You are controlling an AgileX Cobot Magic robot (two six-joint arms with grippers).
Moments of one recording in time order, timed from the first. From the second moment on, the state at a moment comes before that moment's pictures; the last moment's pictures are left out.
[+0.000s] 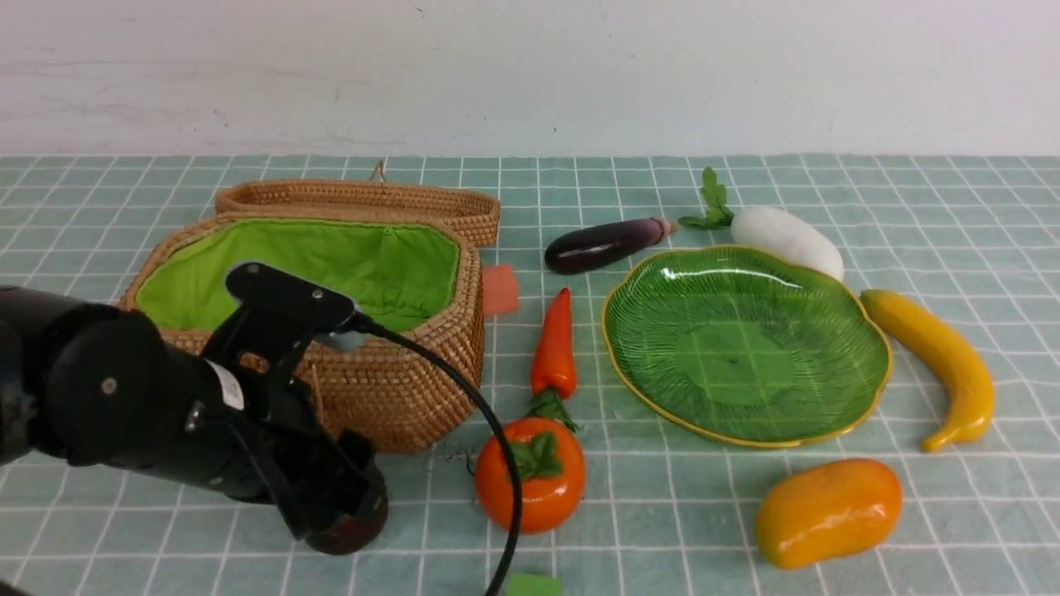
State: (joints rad) right arm 0.13 0.36 -0.99 0.56 1.12 -0.47; left arm -0.39 1.42 -0.81 -0.10 0.45 0.16
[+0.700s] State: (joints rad) right arm 0.13 0.36 -0.99 0.56 1.13 -0.46; left arm -0.40 1.62 -0.83 -0.07 0.41 0.16
